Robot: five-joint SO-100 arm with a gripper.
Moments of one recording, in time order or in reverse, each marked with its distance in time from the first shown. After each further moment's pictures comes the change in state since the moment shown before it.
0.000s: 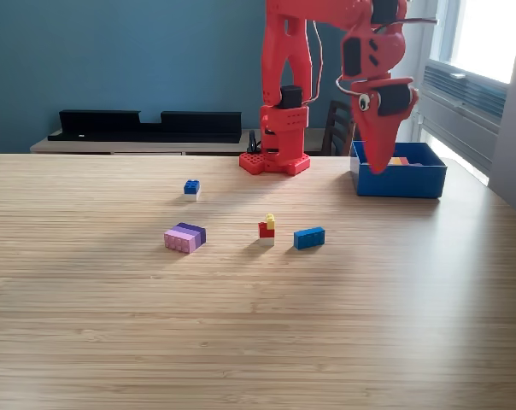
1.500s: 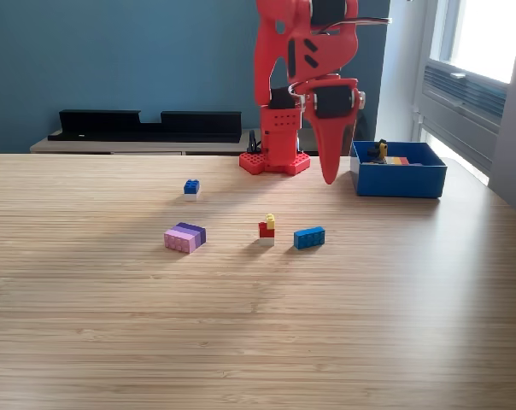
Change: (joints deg) arm 17.1 0.0 -1.1 -4.6 -4.3
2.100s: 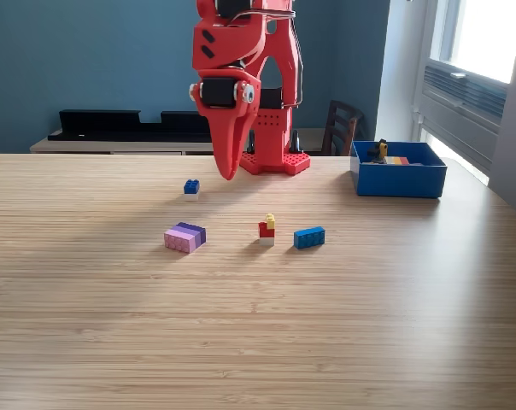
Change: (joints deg) arm 25.0 0.0 -1.4 -2.9 -3.6
